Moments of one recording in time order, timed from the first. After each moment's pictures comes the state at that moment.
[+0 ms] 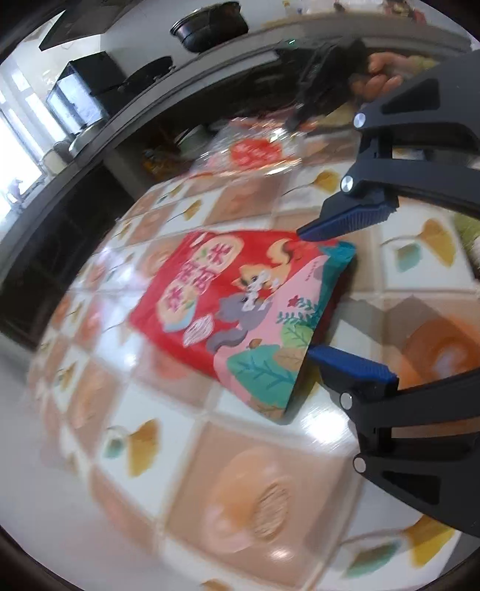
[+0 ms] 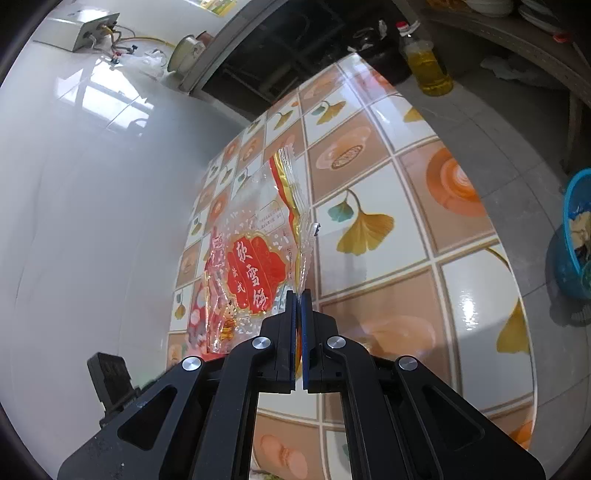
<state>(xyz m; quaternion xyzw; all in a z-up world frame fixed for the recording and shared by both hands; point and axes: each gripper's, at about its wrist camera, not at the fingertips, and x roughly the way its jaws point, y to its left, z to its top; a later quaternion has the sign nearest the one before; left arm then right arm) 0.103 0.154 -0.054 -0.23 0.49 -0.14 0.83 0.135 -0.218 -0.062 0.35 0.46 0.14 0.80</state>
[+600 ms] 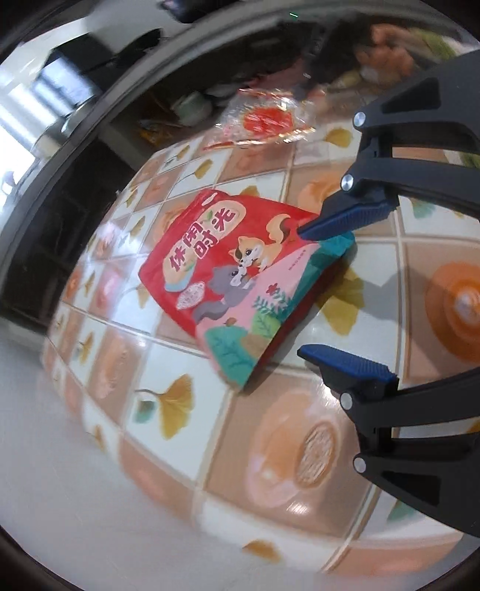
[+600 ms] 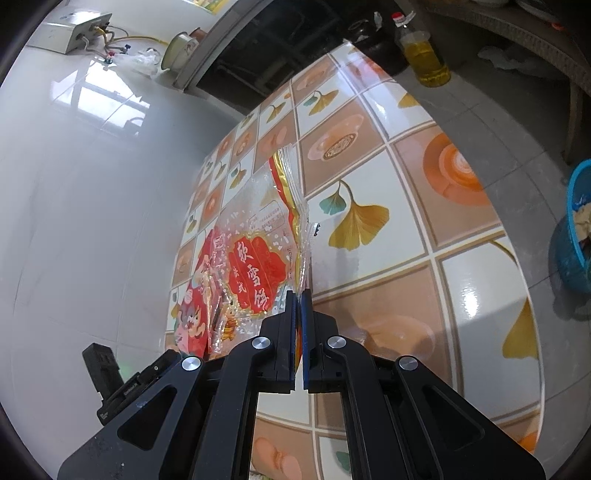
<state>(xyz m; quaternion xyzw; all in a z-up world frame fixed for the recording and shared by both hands) 0.118 0.172 -0.058 -0.20 0.50 -0.09 0.84 0.144 -0.212 -0.073 0.36 0.47 0.14 0.79</state>
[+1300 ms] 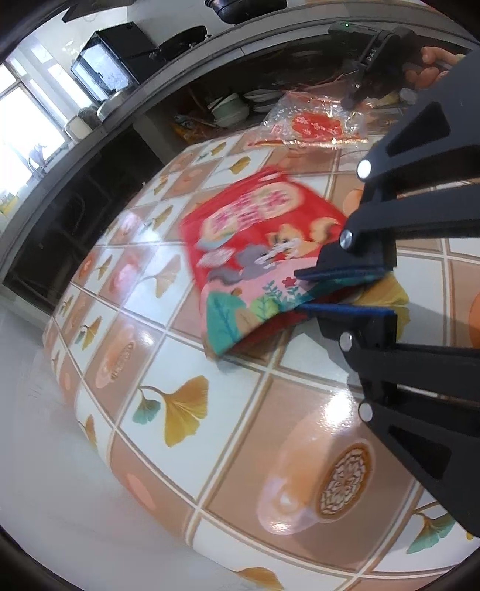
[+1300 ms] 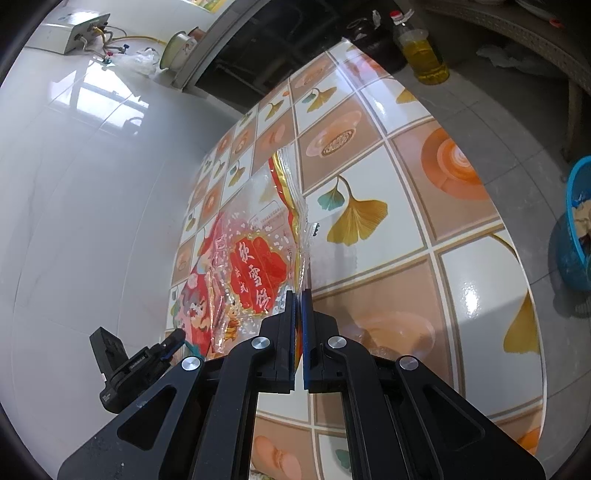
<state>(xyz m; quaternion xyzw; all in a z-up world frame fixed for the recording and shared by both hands) 0.137 0.174 -0.066 -0.25 0.47 -0.08 0.84 0.140 -0.216 -0.074 0.36 0.47 0.14 0.79</state>
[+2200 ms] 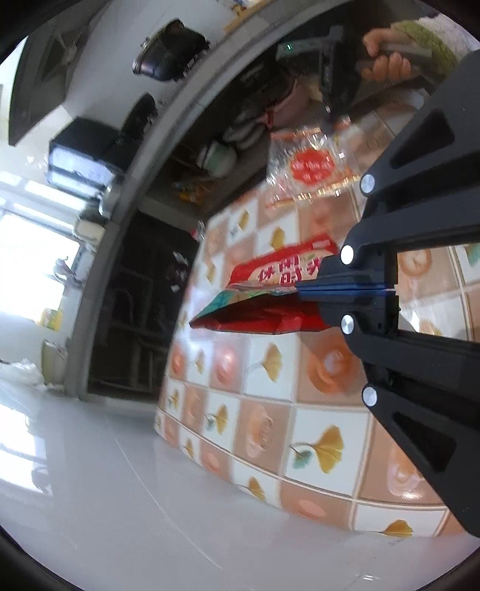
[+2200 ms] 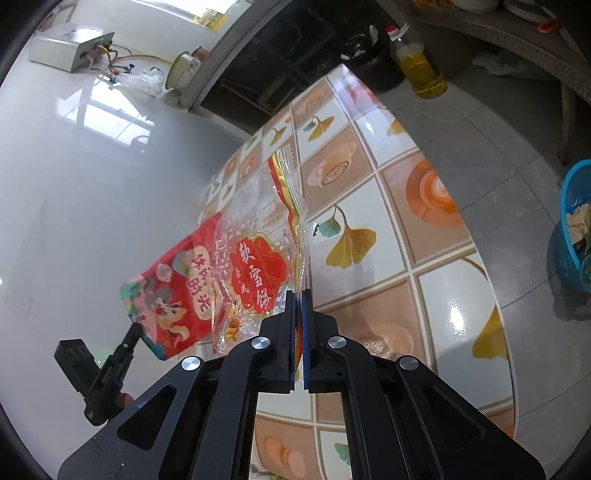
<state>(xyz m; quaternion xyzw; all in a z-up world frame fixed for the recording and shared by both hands) 0.119 0.137 0.031 -0.10 0.33 -0.18 0.92 0.122 -0.239 -0.051 0.38 0.44 0.14 0.80</state>
